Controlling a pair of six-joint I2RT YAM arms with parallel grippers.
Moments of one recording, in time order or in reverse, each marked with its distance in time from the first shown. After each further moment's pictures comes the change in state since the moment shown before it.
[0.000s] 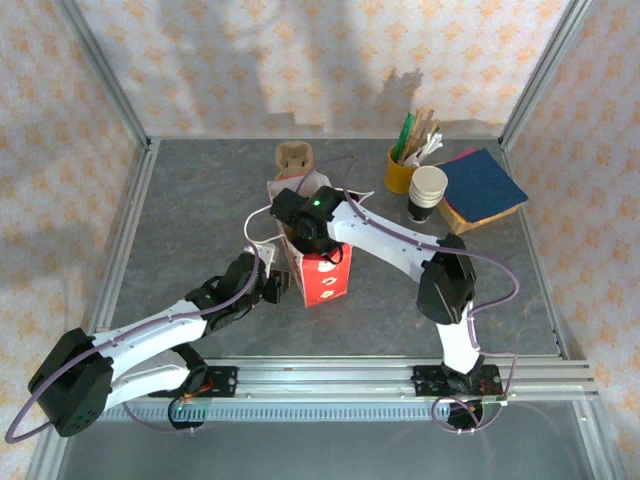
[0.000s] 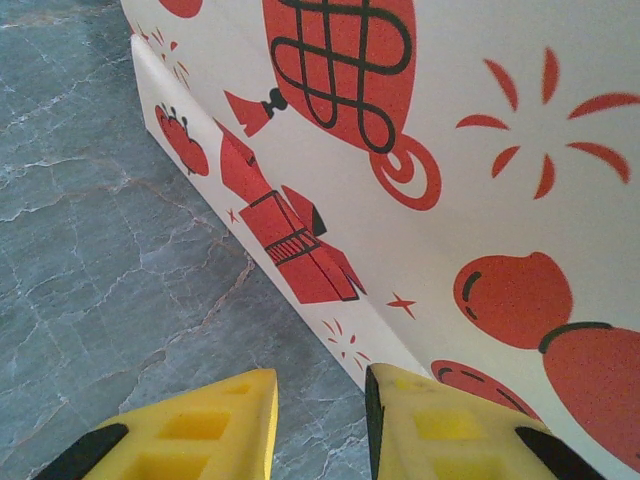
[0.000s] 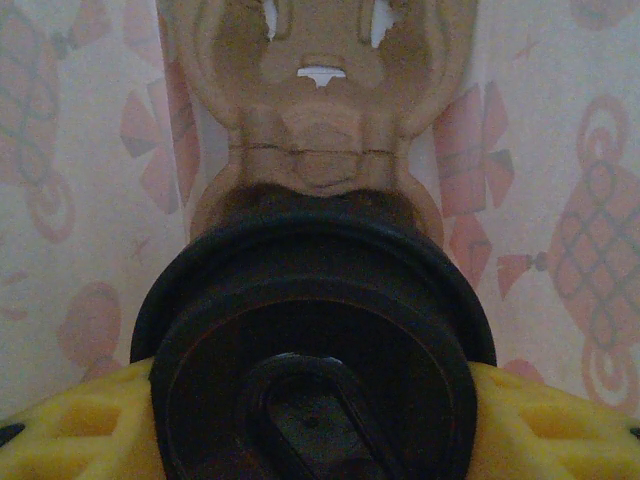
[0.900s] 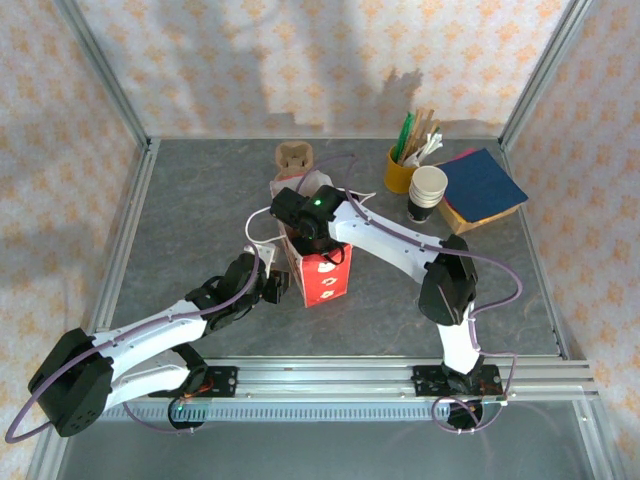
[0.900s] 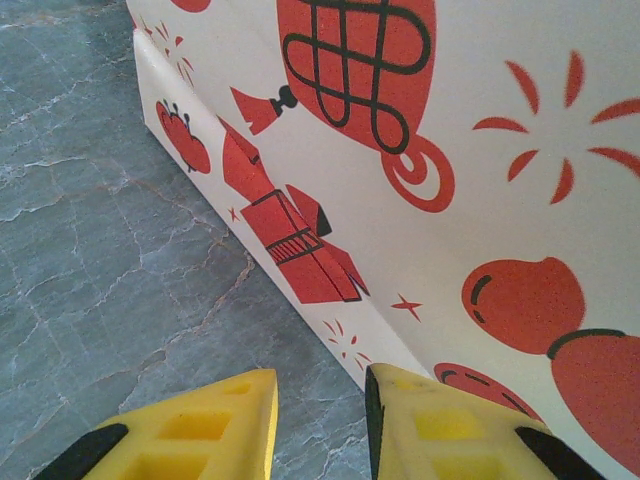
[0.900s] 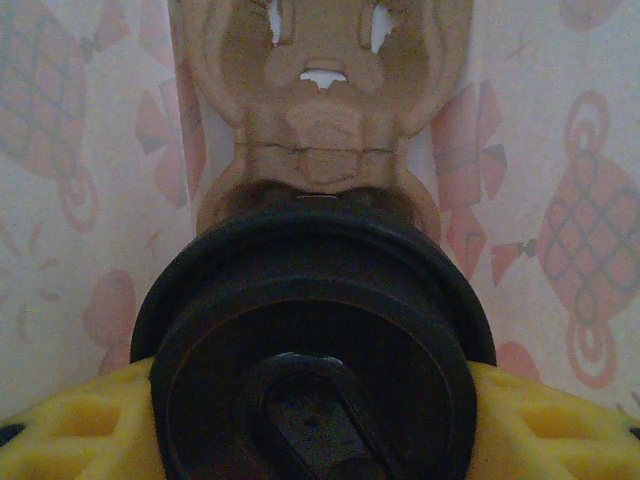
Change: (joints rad) left arm 0.000 0.000 0.000 0.000 0.000 0.000; right arm 0.007 -0.015 0.012 -0.016 0.007 0.004
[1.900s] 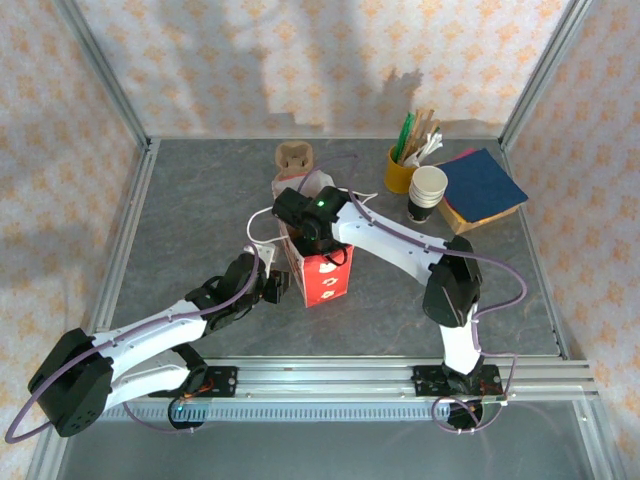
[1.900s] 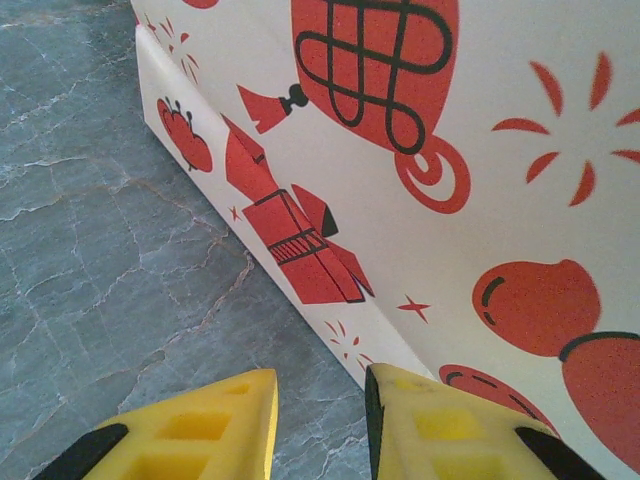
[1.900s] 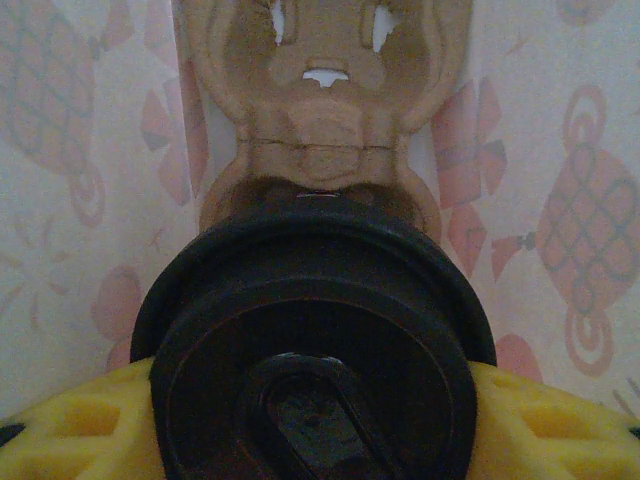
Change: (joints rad) left arm 0.000 0.000 0.000 0.000 0.000 -0.003; right arm 0.000 -0.026 -0.030 0.019 -0.004 0.000
